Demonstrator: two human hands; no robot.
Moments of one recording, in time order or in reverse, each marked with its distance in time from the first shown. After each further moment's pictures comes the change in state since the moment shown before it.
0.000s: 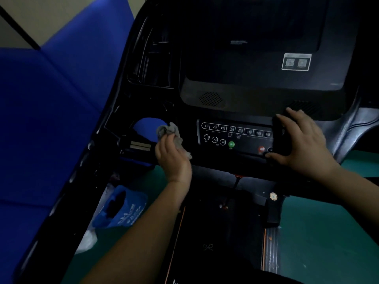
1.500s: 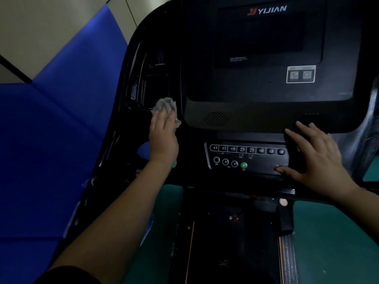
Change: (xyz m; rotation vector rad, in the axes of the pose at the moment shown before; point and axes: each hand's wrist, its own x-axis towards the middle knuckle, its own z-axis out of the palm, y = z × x) left_hand 0.147 0.015 -0.011 0.105 -0.161 0.406; right_hand 0.002 -0.005 0.006 -0.093 -0.067 0.101
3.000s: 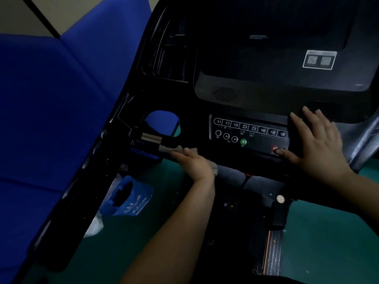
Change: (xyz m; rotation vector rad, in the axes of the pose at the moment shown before) left_hand -0.146 0.099 0.042 -0.746 0.375 -1.101; right_hand -0.003 0.005 0.000 -0.034 -0.032 -0.050
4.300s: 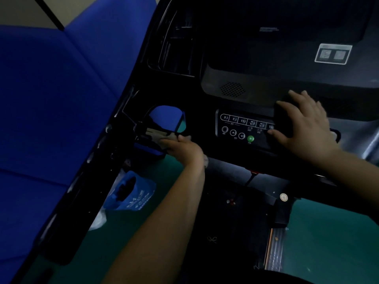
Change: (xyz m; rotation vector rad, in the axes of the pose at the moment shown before) left_hand 0.040 0.033 -0.017 0.070 -0.050 -0.054; right_hand 0.040 -0.037 -0.004 0.063 0.045 -0.105
